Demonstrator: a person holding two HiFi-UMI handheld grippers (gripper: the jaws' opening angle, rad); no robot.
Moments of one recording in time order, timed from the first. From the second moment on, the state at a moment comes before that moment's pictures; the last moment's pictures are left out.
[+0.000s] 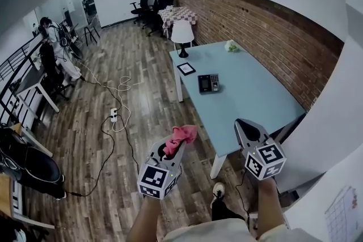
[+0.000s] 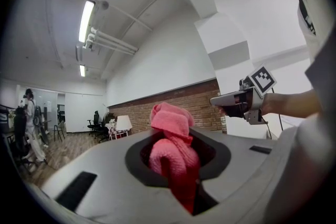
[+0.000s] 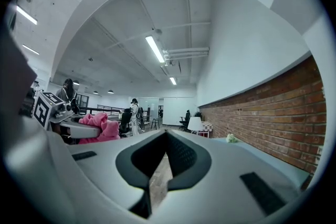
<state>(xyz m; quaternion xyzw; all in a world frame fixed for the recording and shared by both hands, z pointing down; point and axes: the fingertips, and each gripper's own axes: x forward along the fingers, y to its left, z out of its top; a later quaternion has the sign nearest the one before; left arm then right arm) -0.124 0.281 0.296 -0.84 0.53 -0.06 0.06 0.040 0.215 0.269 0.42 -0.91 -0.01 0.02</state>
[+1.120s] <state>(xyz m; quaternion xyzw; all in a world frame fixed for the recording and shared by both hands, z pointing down) -0.089 -0.048 0.310 -0.81 0.58 -0.07 0.04 0.068 -0.121 0.310 0.36 -0.93 0.01 0.06</state>
